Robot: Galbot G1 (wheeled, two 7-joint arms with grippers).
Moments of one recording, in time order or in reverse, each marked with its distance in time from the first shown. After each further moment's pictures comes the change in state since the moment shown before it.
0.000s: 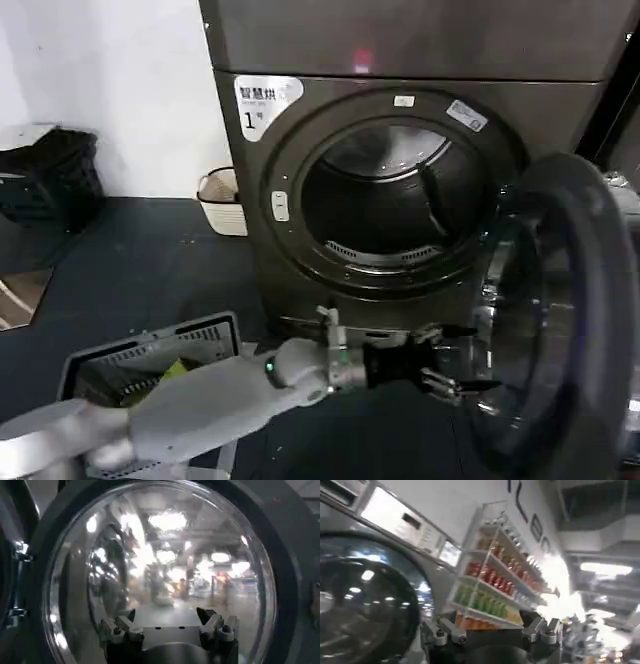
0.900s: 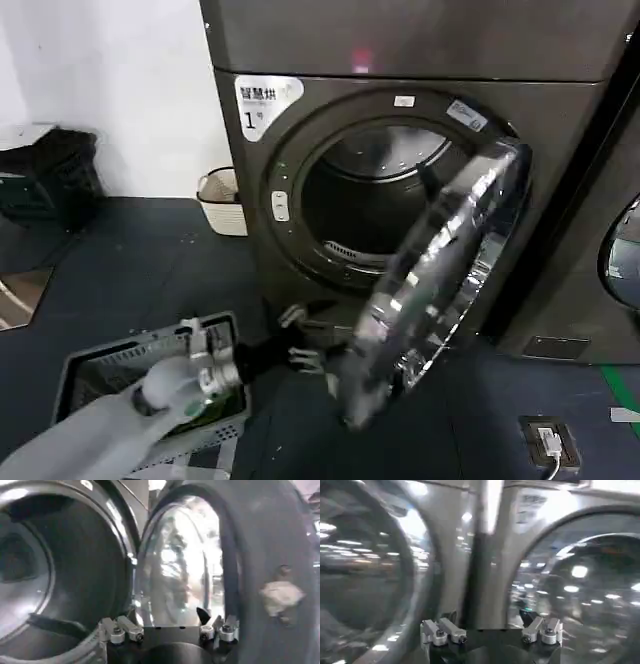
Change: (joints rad) left arm 0.367 0.424 -0.438 -0.209 0.036 0.013 0.057; right arm 0.082 0.086 -0.527 0.038 0.129 0.096 -0.301
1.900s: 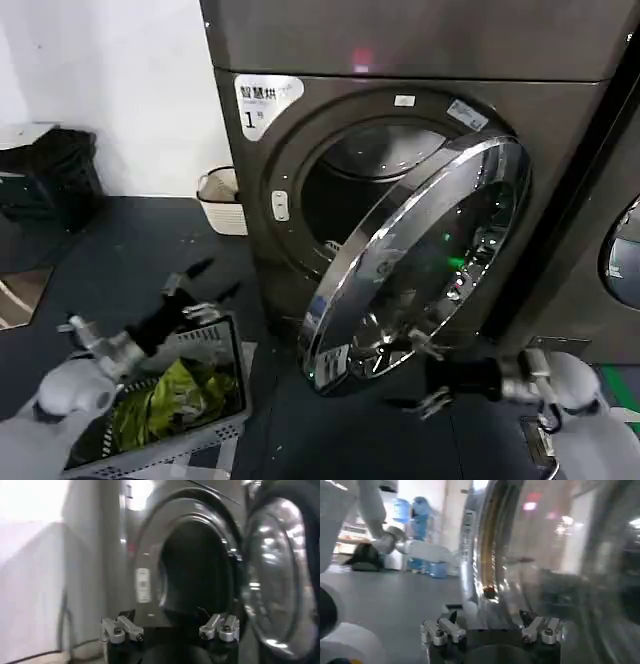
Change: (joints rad) left arm 0.403 0.079 -0.617 0.043 0.088 -0.001 -0.058; right arm 0.364 -0.243 -0.956 -0.339 0.030 0.304 -0.812
